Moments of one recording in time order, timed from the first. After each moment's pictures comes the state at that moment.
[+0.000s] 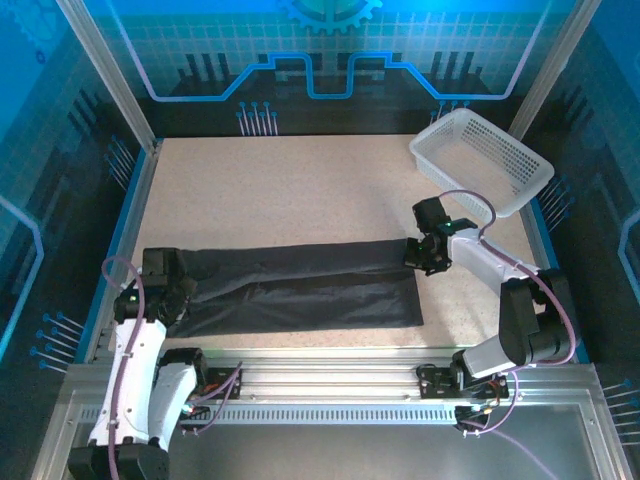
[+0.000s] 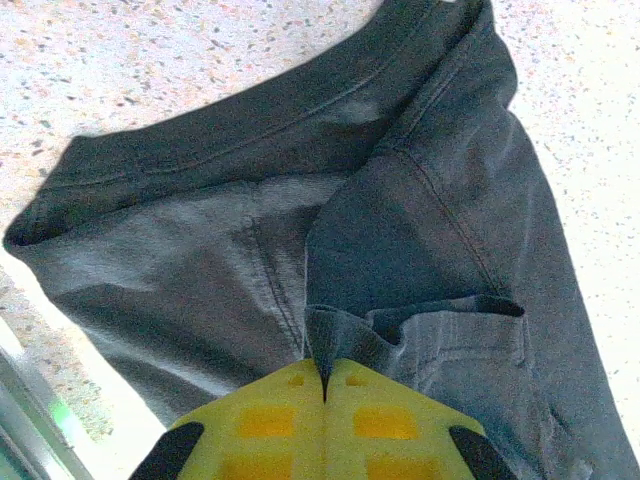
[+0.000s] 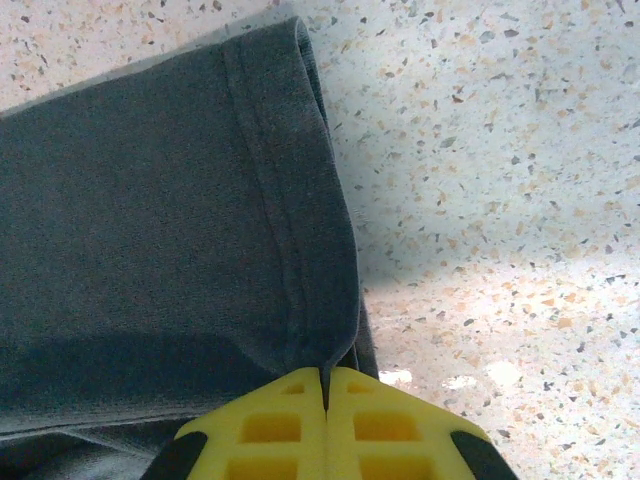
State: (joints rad) left arm 0.13 0.70 0.65 -1.05 -0.15 -1.09; right arm 0.26 1.47 0.90 -0.71 0.01 0.48
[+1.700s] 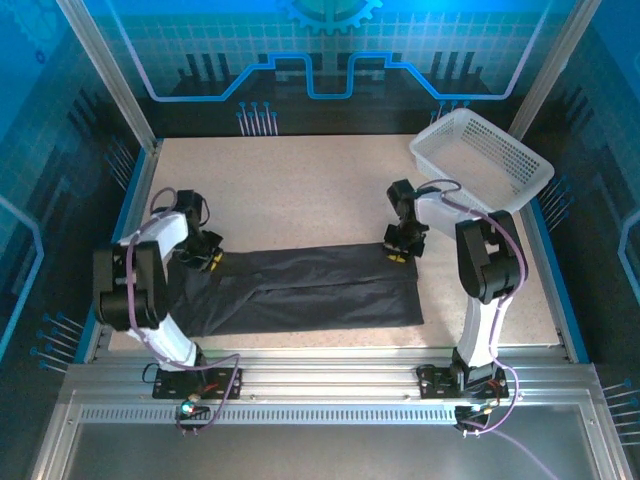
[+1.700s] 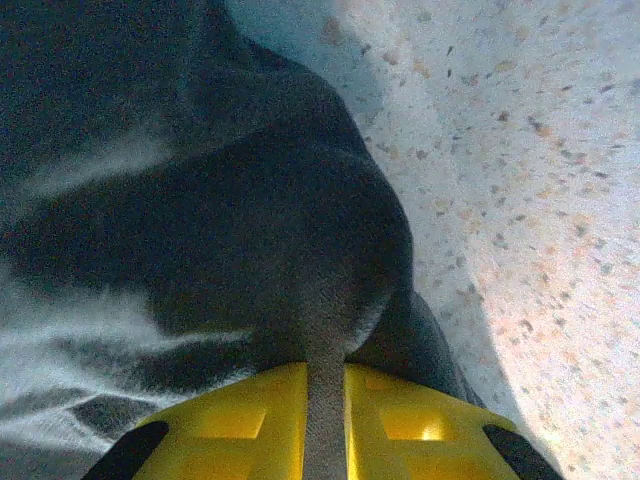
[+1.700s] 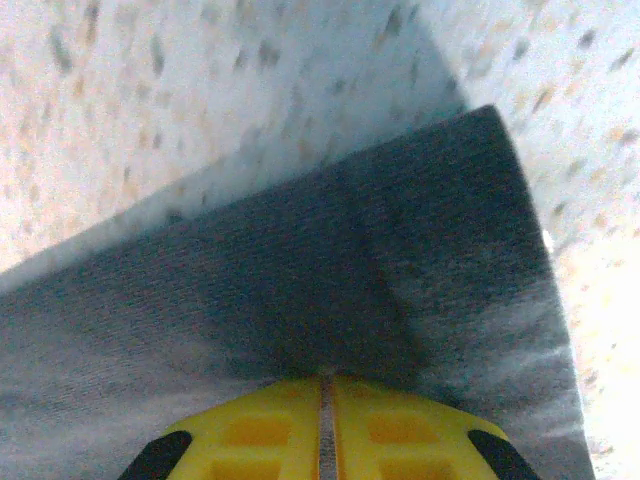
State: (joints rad) left arm 0.13 1.72 1.03 -0.77 0.11 -1.00; right arm 0.27 1.96 1.33 -0.93 -0.09 0.68
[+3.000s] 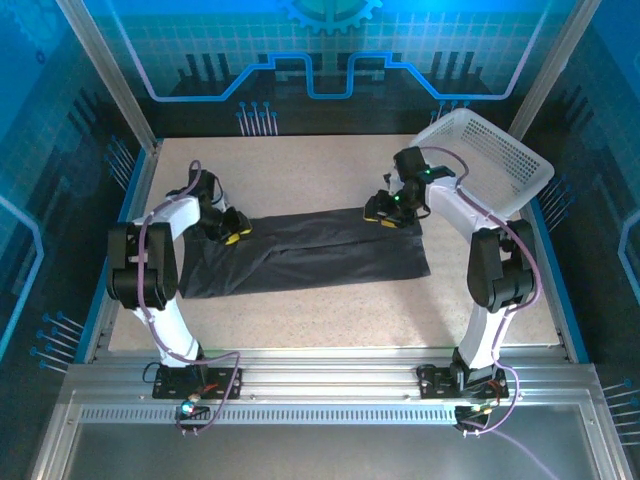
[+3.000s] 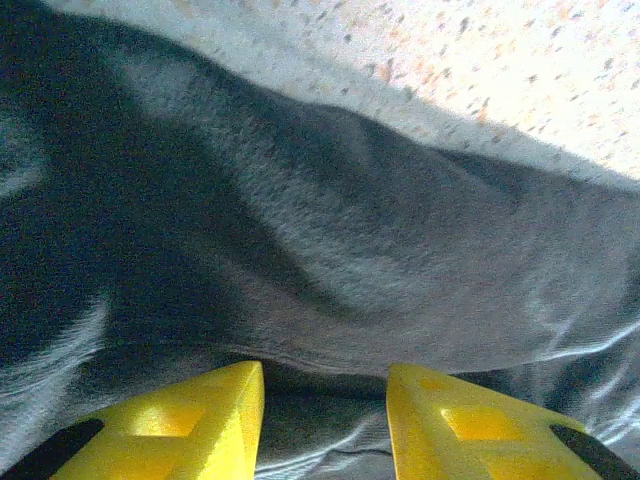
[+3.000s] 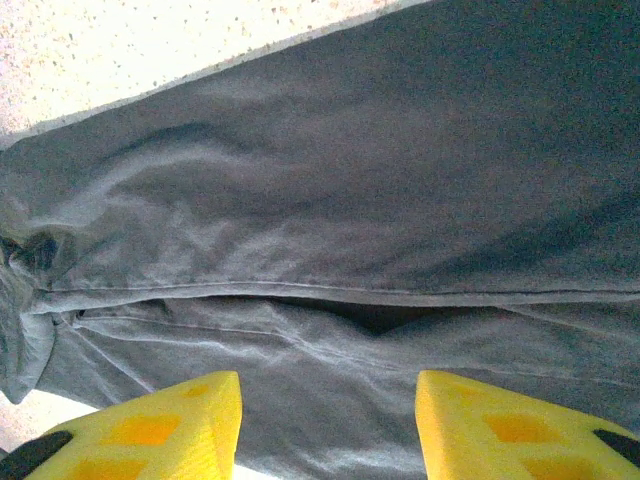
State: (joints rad) left arm 0.06 1.84 1.19 -0.63 0.38 -0.45; right arm 0.27 1.84 1.45 -0.80 -0.37 0.45
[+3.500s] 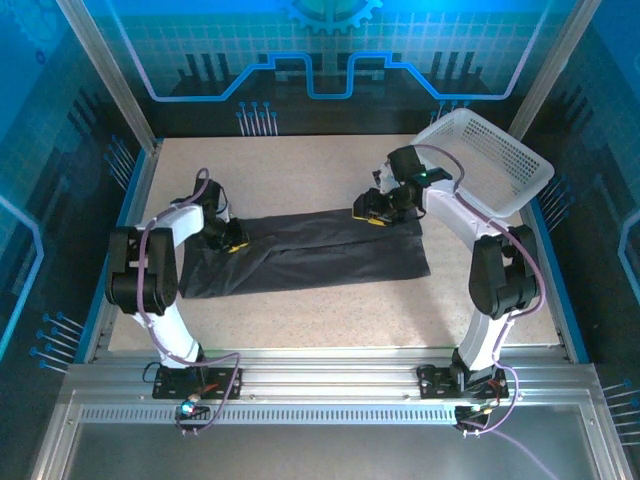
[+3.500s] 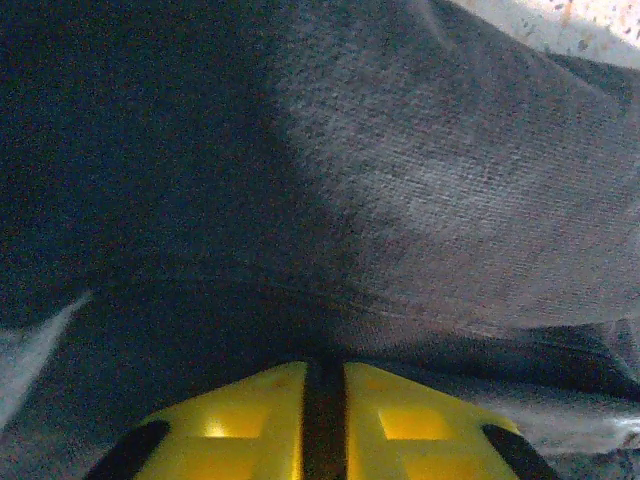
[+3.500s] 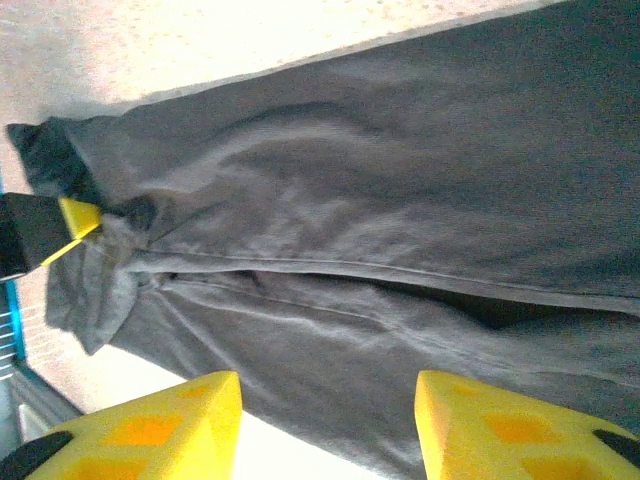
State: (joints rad) left arm 0.04 1.79 1.09 -0.61 0.32 -0.41; right arm 0.32 1.79 1.44 -0.74 -0.48 0.45
